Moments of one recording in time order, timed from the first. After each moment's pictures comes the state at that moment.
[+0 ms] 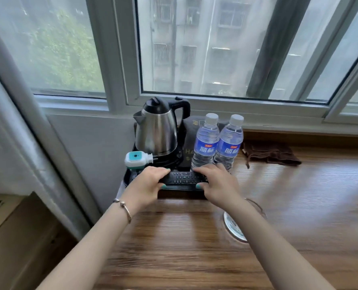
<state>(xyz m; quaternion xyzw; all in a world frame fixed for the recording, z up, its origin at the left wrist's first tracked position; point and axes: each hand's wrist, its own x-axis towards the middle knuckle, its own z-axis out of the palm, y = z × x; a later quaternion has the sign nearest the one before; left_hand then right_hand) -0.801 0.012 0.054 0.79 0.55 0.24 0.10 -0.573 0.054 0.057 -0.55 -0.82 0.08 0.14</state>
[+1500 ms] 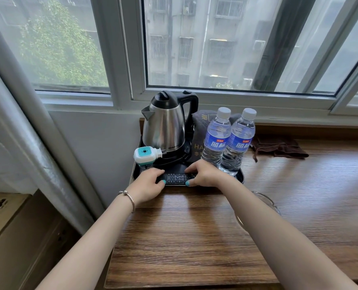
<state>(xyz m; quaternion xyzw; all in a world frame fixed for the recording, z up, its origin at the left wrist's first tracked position) -0.837 0.034 0.024 0.70 0.65 0.17 0.24 -0.633 0.098 0.052 -0.55 -0.78 0.31 0.01</state>
